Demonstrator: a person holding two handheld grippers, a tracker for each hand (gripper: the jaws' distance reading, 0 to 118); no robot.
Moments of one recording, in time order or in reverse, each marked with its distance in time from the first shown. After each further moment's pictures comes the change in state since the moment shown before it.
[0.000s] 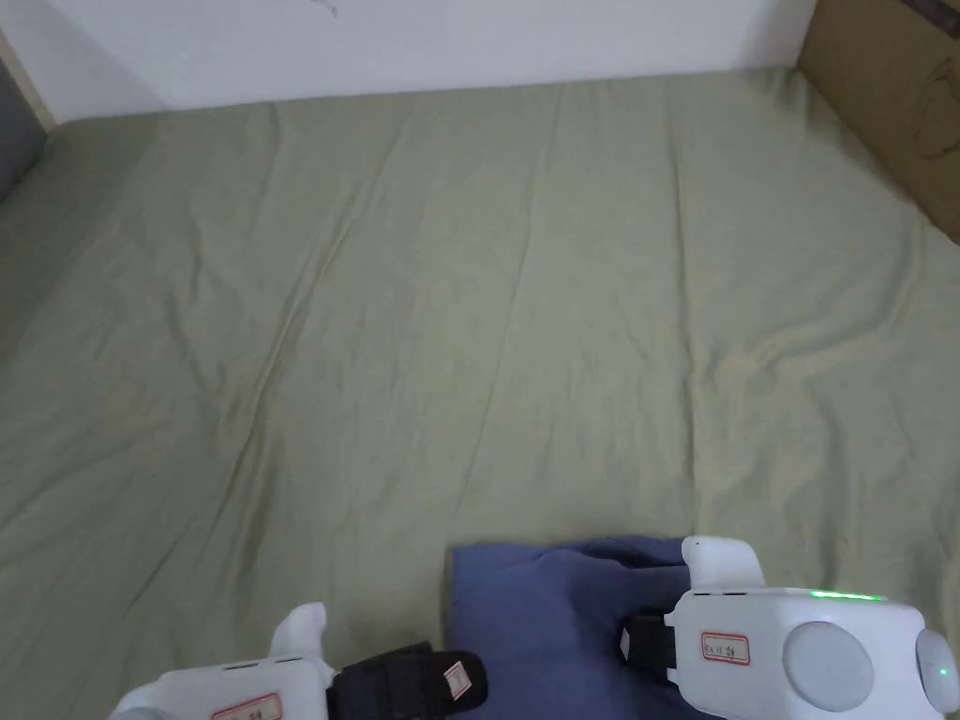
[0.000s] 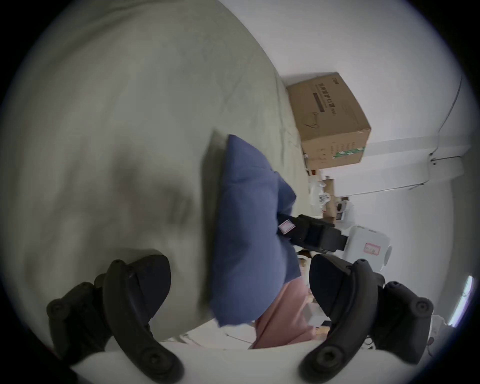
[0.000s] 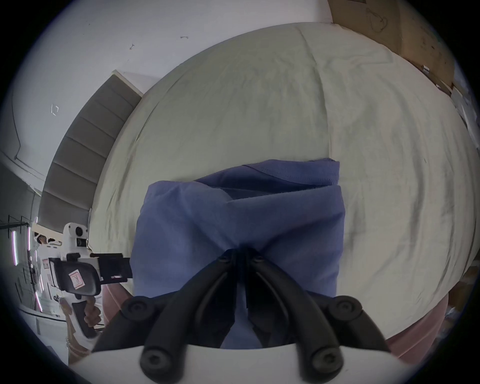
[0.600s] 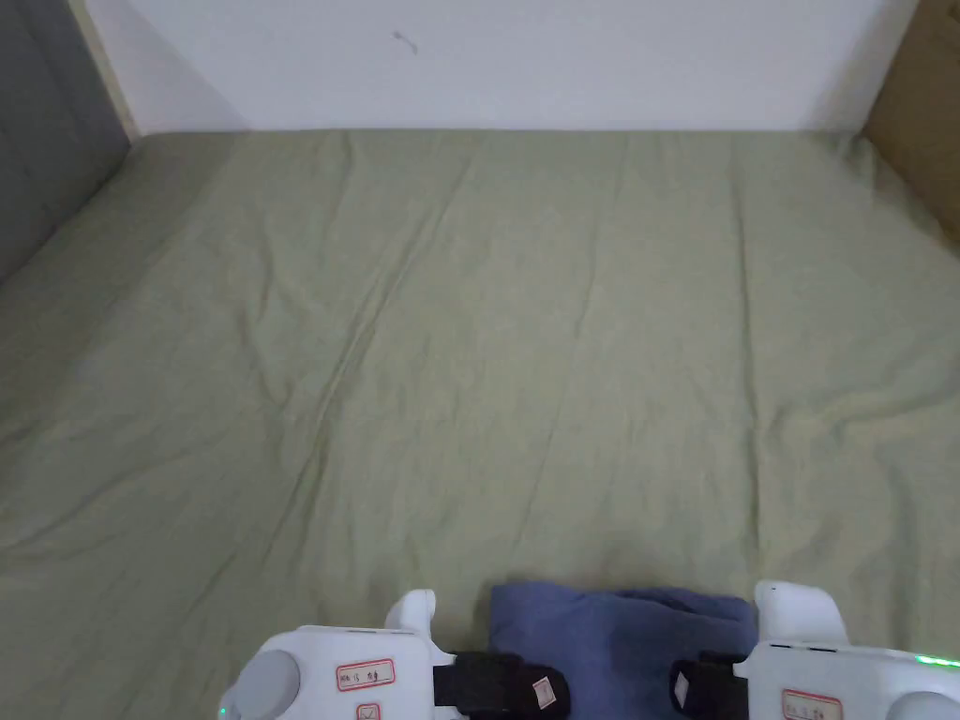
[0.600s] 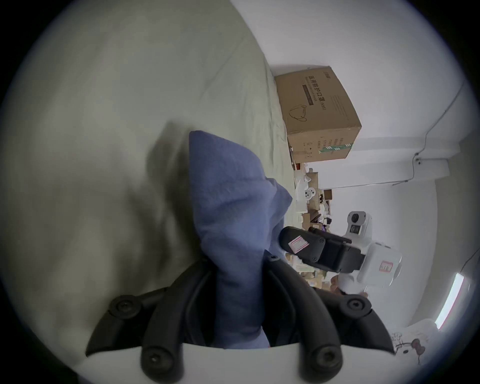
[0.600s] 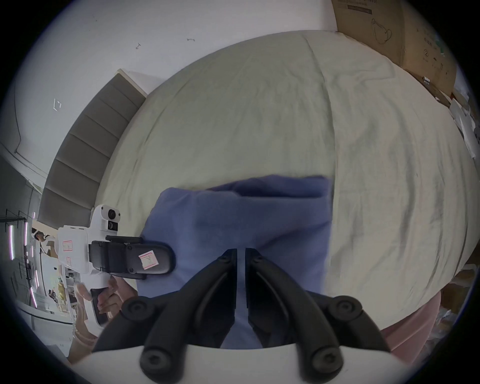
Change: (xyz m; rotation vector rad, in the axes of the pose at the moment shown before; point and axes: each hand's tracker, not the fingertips) left arm -0.013 0.029 -0.021 -0.049 -0.076 -0.013; right arm -0.033 0.003 0.028 0.025 -0.014 0.029
